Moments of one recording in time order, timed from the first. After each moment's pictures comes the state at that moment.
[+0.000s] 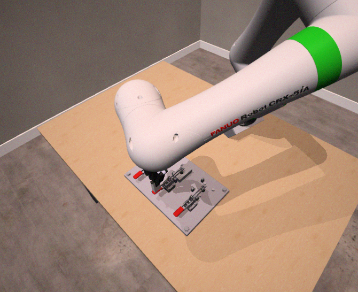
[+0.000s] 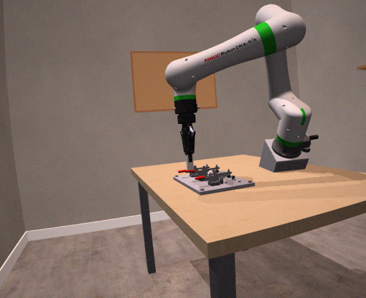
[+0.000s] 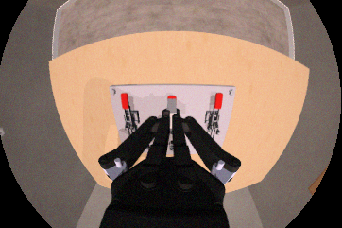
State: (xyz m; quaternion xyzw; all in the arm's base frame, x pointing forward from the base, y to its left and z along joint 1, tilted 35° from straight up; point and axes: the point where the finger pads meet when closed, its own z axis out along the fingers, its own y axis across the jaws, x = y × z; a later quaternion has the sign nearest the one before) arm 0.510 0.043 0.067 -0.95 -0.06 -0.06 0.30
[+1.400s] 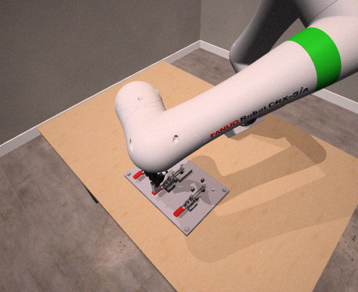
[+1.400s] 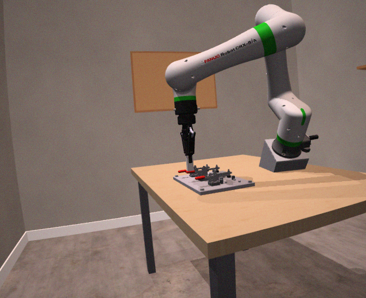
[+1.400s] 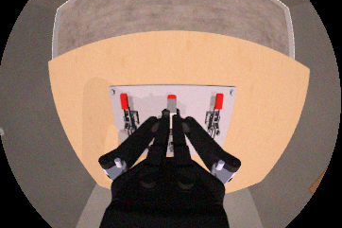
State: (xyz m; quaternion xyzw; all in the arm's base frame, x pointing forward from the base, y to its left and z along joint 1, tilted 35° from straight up) arm 0.510 0.045 0.064 -0.95 -0.06 -0.06 0.30
